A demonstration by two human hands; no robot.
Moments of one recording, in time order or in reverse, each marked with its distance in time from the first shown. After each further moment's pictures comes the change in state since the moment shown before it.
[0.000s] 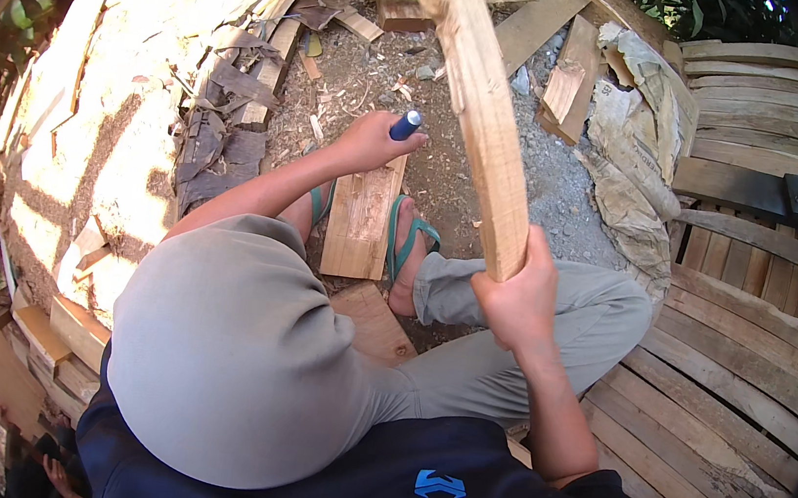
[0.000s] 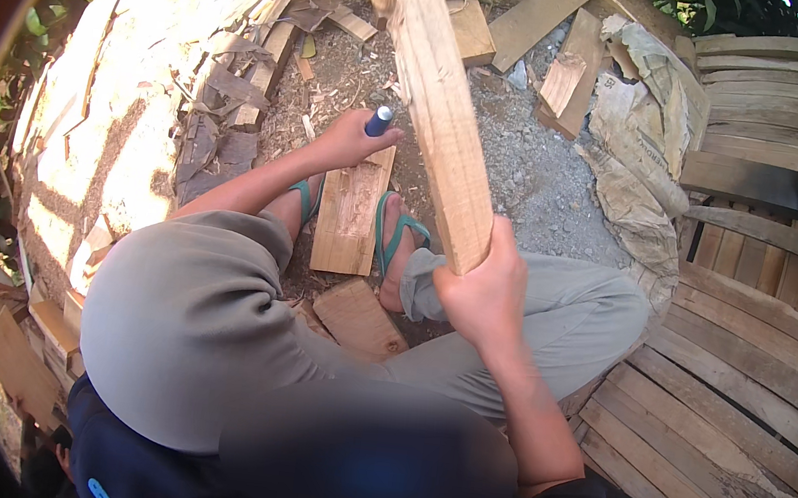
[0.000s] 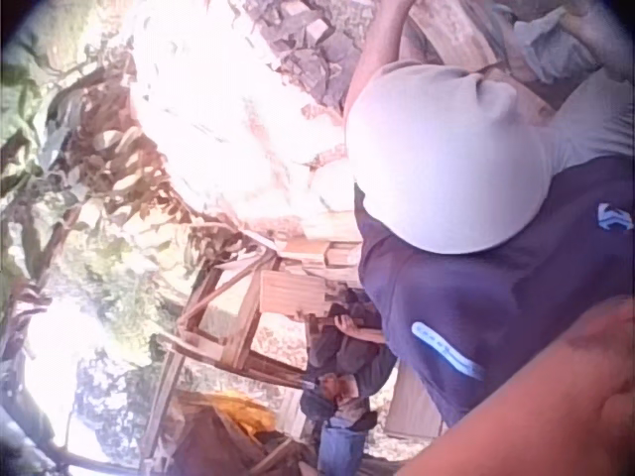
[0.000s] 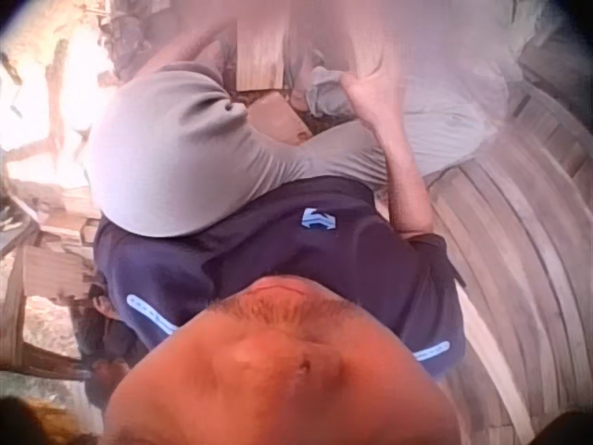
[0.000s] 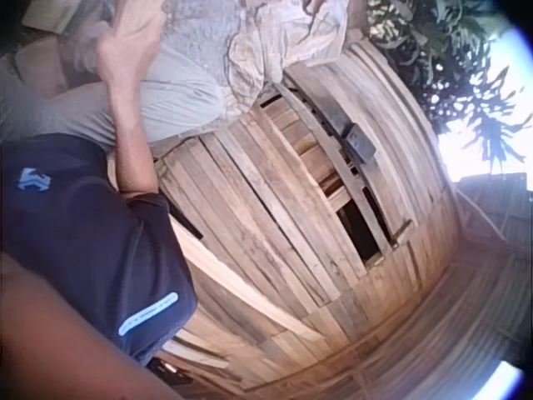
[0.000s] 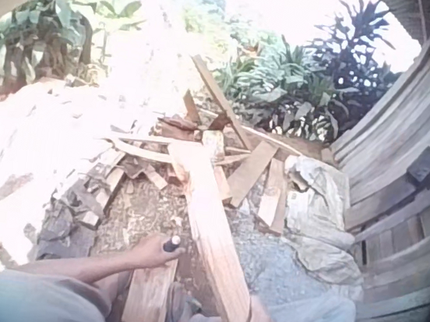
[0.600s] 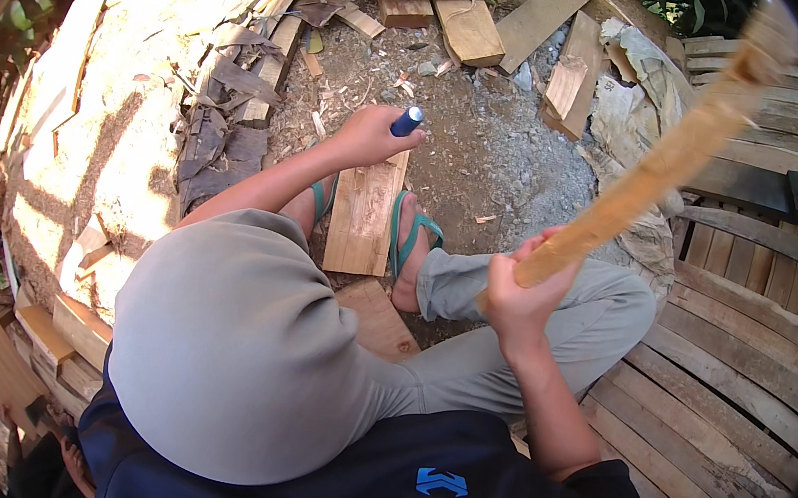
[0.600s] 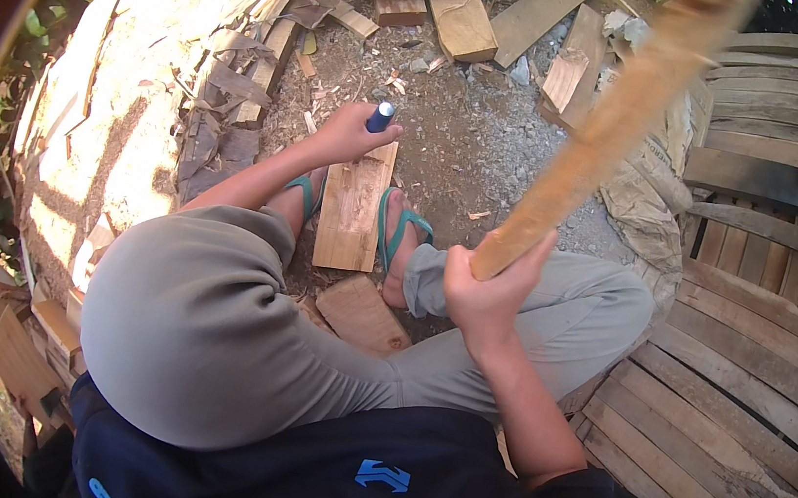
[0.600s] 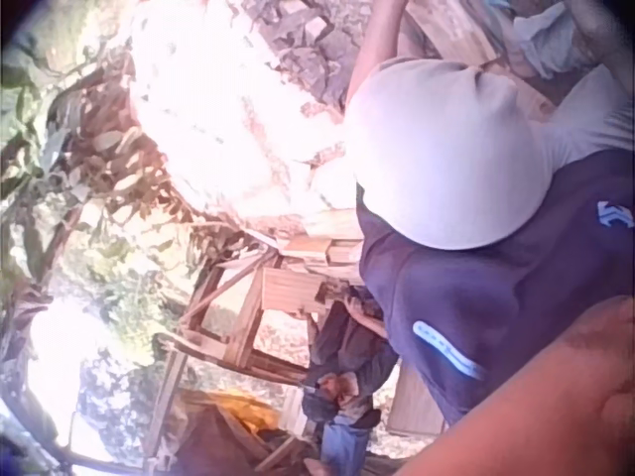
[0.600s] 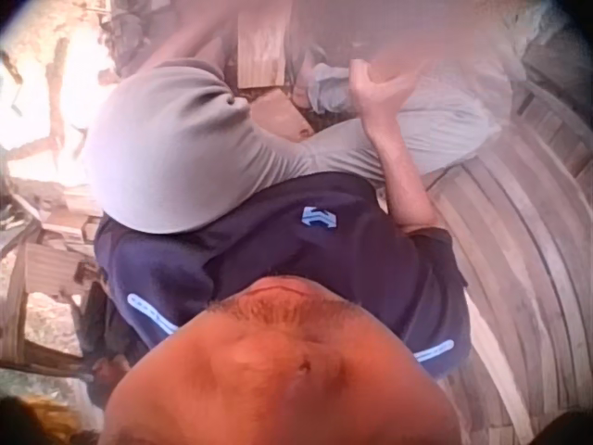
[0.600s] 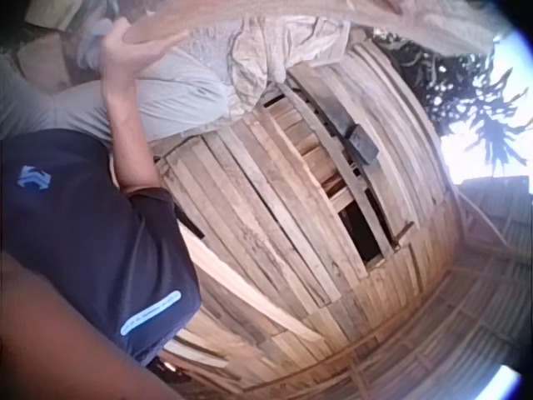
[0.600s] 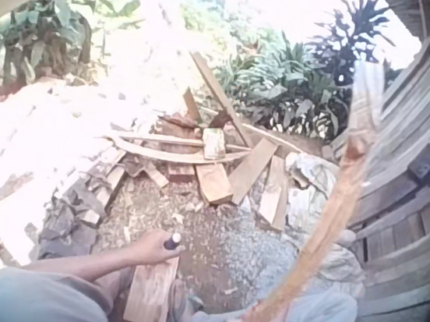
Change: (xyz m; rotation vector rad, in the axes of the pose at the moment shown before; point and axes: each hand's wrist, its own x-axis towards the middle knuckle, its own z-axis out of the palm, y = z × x) left_hand 0.002 0.007 -0.004 0.041 0.017 0.026; right_hand -0.004 0.020 0.021 0.327 0.415 -0.070
